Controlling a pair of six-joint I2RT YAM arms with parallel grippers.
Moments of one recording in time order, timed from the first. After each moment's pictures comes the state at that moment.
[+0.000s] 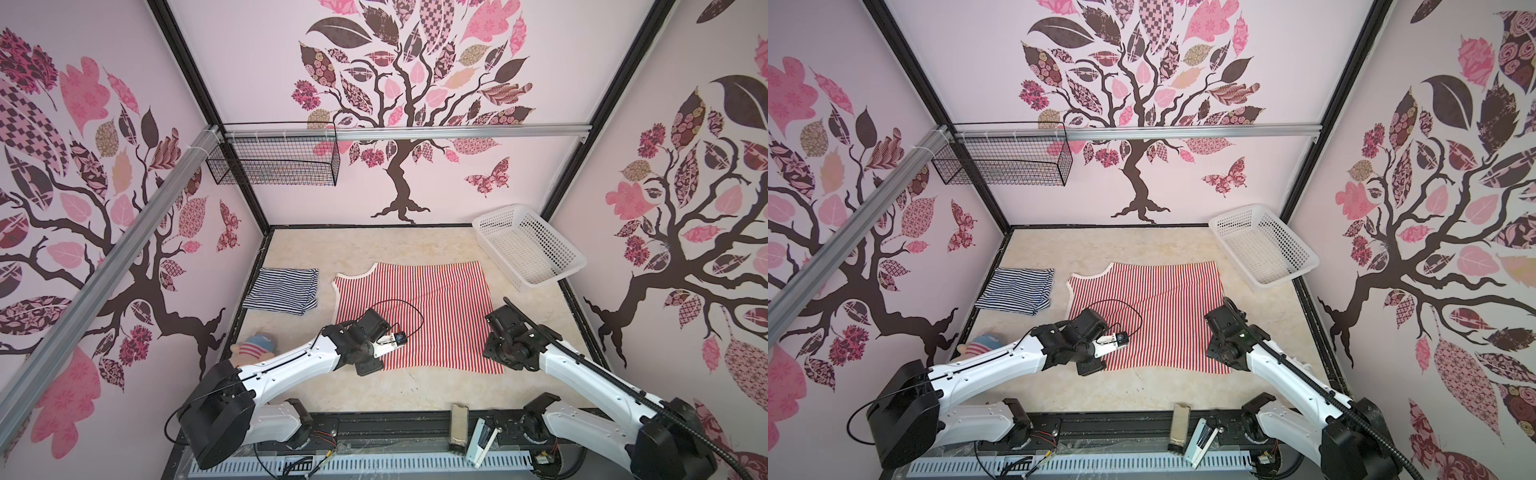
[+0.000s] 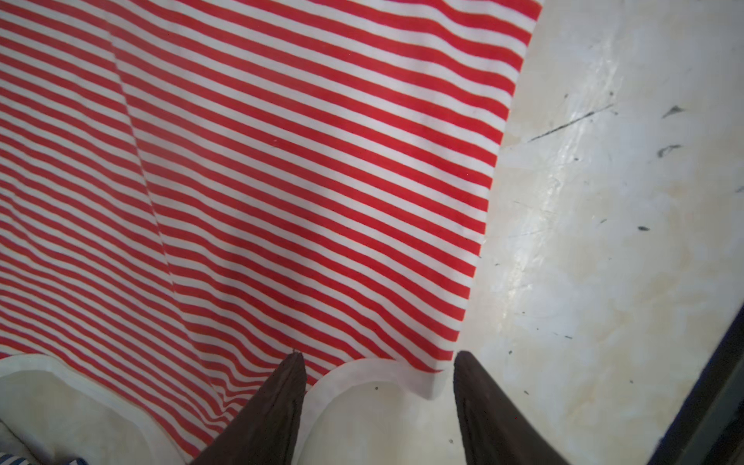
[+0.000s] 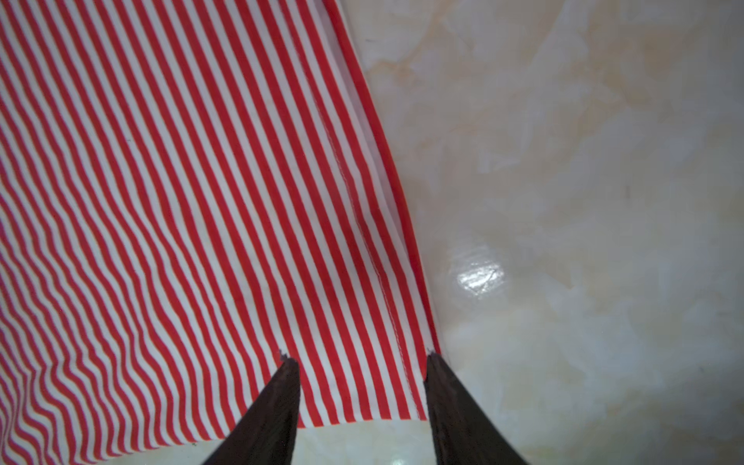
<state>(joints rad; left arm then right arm) -0.85 1.29 0.71 -0.62 -0.05 0.50 0.46 1.02 0.54 -0.81 0.17 0.92</state>
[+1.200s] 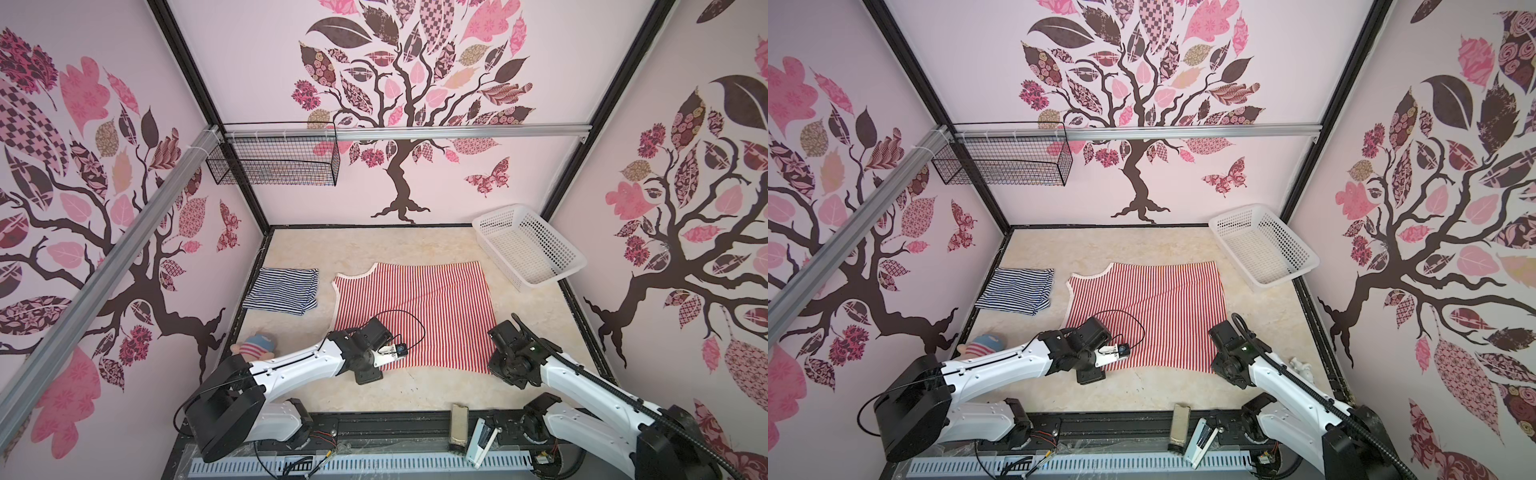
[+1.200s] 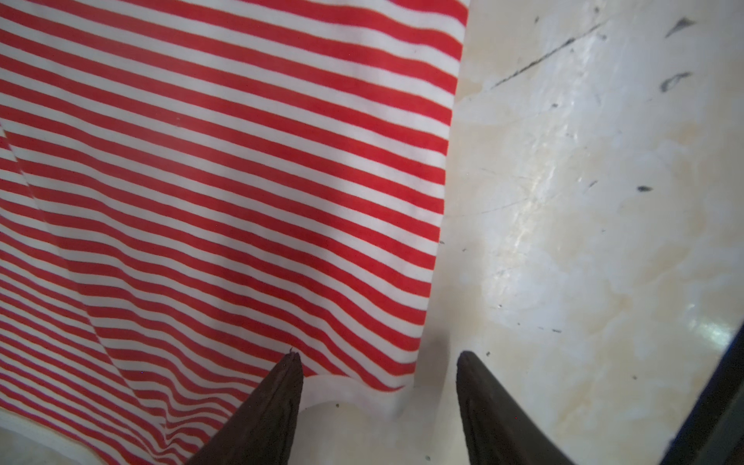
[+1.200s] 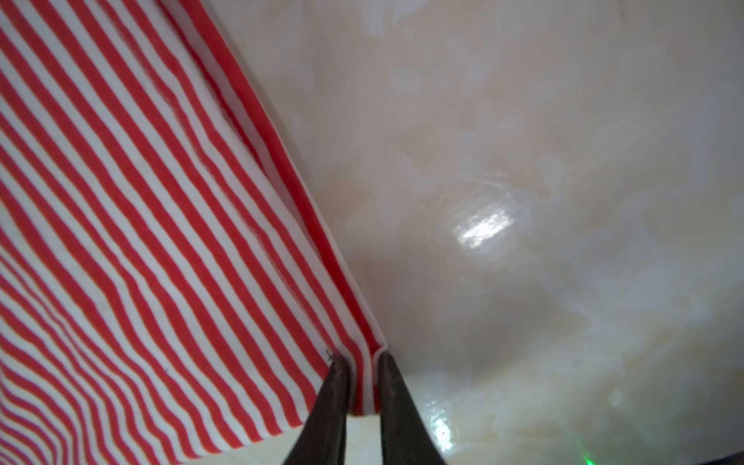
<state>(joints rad) -0.87 1.32 0.65 -0.59 -0.04 0.53 0.46 0.97 0.42 -0.80 0.12 1.08</state>
